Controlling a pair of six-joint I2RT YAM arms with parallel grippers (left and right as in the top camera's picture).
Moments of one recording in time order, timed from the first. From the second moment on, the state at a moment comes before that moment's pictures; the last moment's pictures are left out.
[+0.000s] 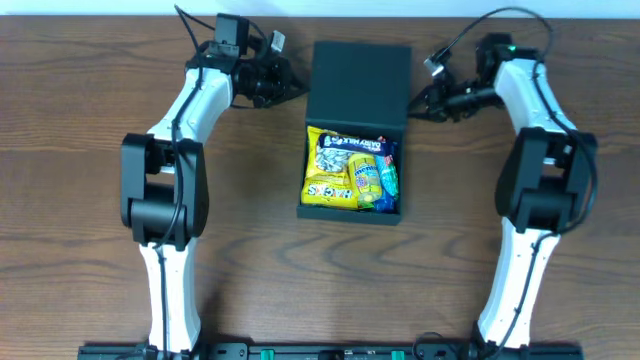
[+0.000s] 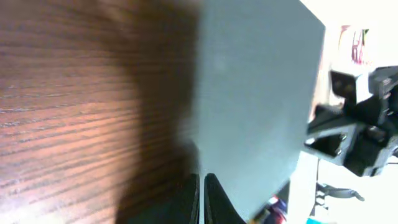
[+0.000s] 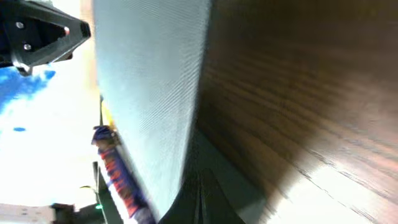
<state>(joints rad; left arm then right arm) -0.16 2.26 1.82 -0.56 0.81 -0.42 -0.08 2.40 2.01 -1.15 -0.95 -0.24</state>
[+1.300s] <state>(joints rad) -0.09 2.41 1.81 -0.60 0.87 -0.55 -0.08 2.52 2.00 -1.12 -0.90 0.00</state>
